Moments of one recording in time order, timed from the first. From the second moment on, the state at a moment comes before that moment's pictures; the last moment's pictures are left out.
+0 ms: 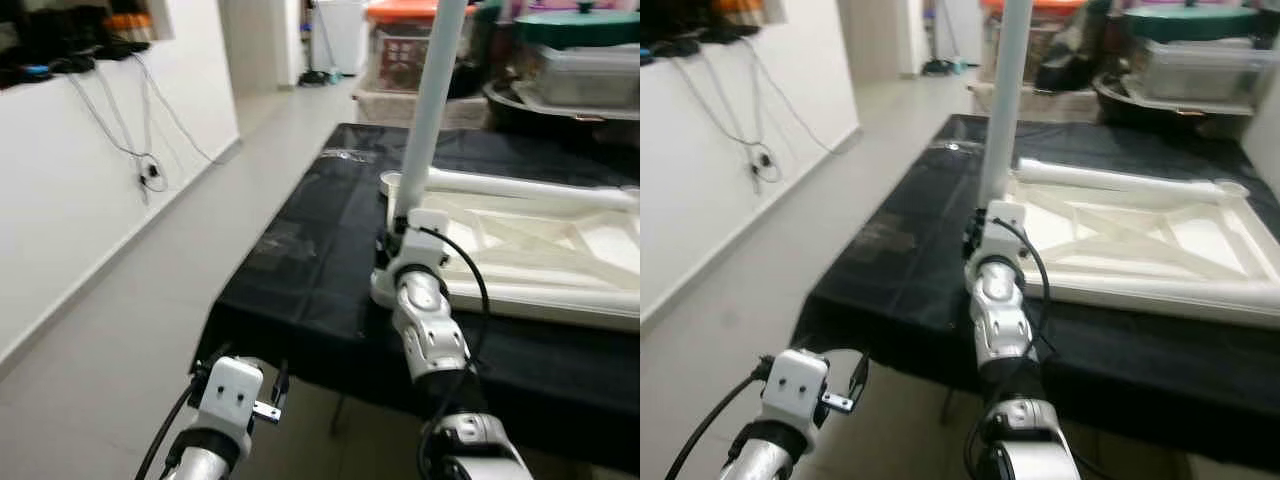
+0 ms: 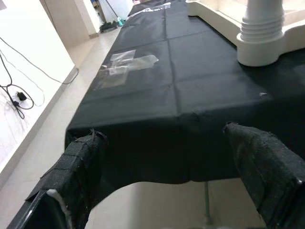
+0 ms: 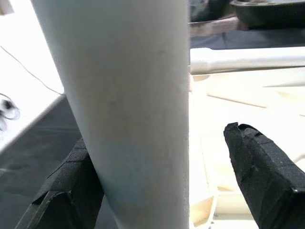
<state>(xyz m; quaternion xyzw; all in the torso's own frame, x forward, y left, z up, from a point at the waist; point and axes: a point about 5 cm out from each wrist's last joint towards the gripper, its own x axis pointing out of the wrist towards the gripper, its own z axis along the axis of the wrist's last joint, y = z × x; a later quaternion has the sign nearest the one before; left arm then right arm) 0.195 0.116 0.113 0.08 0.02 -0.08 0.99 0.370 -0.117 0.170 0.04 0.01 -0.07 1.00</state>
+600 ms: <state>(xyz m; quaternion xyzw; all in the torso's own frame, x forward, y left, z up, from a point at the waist) 0.193 0.112 0.113 0.07 0.02 -0.08 0.99 0.389 -0.104 0.193 0.05 -0.05 0.14 0.99</state>
